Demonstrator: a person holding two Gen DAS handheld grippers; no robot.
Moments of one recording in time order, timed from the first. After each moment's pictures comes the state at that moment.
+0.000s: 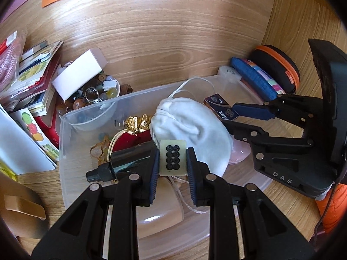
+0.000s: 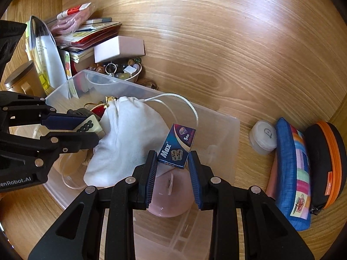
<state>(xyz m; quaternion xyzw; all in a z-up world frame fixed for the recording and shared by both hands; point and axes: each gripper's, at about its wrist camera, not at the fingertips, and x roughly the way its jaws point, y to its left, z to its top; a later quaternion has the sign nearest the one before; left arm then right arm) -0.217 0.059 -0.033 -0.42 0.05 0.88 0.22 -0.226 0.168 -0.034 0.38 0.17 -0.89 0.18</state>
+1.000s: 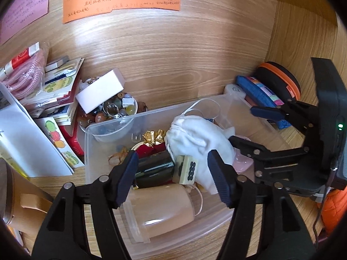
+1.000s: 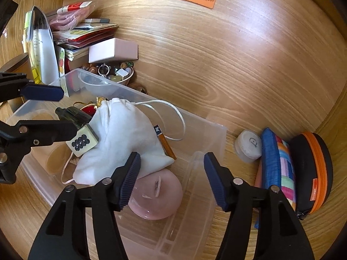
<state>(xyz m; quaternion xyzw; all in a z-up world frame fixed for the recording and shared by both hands) -0.207 0.042 -0.013 -0.37 0.04 0.91 0.20 -0.220 0.169 -0.031 0.34 0.21 -0.91 0.15</state>
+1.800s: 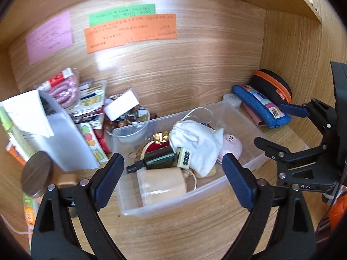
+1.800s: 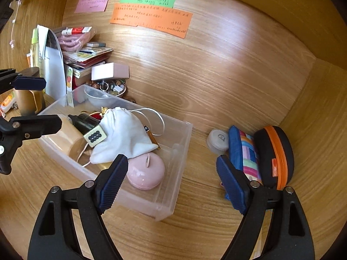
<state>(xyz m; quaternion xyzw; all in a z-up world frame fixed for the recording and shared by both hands) -0.137 0.037 0.029 -0.32 0.07 0.93 0.15 -0.150 0.195 0.012 0.29 0.19 -0.93 0.11</state>
